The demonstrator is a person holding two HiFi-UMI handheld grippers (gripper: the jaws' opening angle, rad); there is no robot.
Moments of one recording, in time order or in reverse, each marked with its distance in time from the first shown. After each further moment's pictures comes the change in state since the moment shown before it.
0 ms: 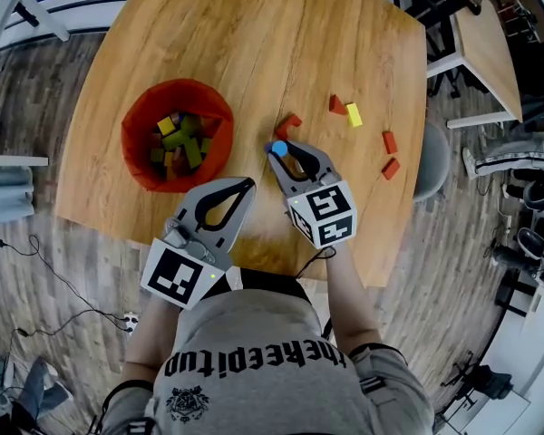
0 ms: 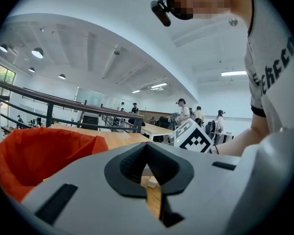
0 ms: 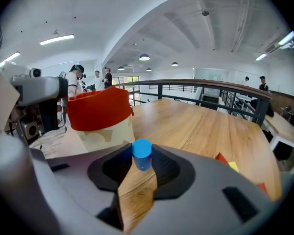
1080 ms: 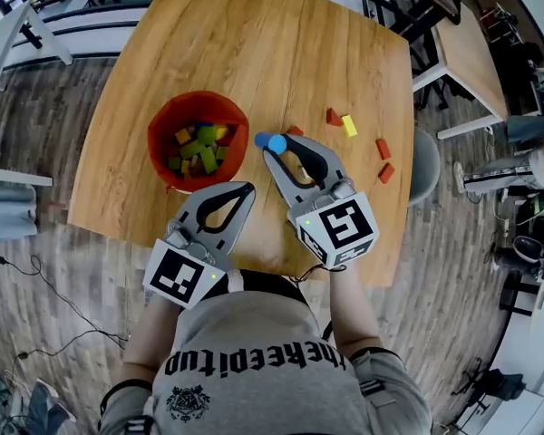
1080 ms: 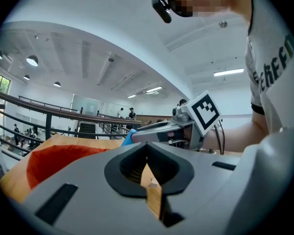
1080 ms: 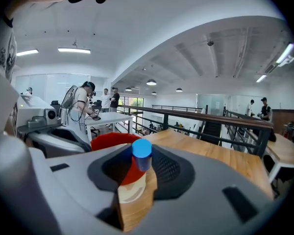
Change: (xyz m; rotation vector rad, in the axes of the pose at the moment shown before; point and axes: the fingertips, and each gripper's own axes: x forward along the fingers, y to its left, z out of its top) left arm -0.040 -0.001 0.027 0.065 -0.059 -0.031; right arm -0.061 0.057 0.122 -0.111 -0.288 -0.005
